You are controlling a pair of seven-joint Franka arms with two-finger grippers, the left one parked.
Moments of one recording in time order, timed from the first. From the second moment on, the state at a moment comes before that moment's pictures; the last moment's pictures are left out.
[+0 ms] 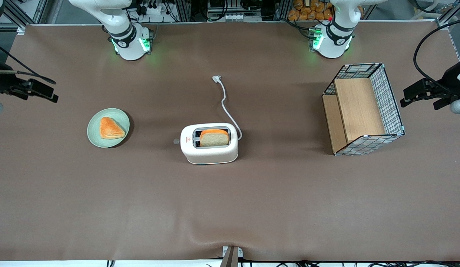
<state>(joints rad) -0.02 -0.02 -0.02 -1.60 0.03 1.49 0.09</state>
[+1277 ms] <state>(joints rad) -0.02 -0.01 -0.01 -1.61 0.02 1.55 0.07</state>
